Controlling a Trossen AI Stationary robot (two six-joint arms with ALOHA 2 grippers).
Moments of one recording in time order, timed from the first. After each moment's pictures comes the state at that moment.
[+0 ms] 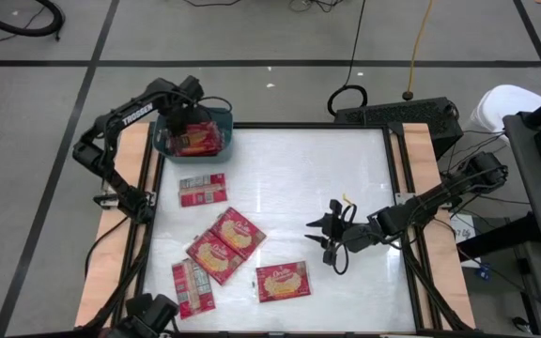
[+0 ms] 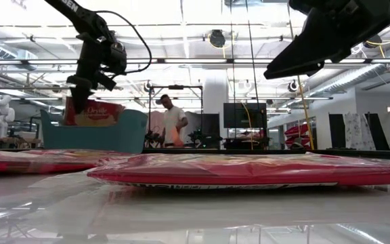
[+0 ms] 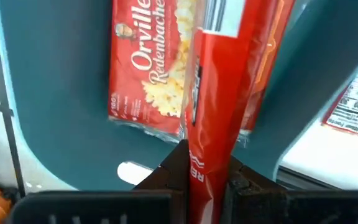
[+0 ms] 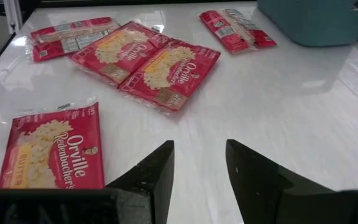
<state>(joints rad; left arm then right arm) 1.00 1.62 1.33 -1.27 -0.25 0.66 0.45 1.31 0.59 0.13 0.52 0.35</state>
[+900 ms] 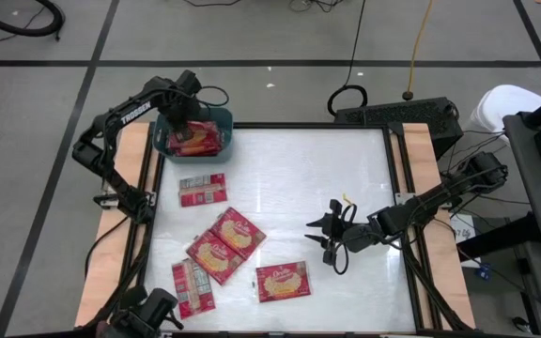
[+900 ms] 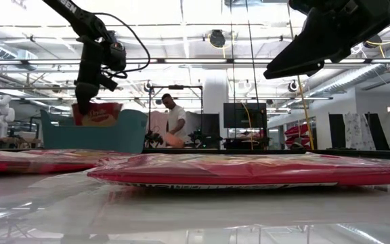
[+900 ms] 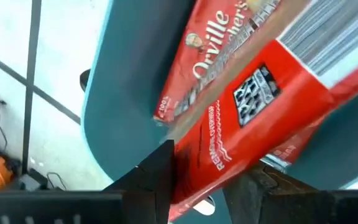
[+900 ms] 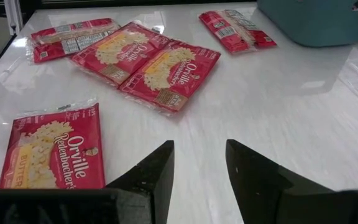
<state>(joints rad) 1.03 1.62 1.33 -1.15 -0.32 0.55 0.45 1.31 0.59 0.13 0.52 0.36</state>
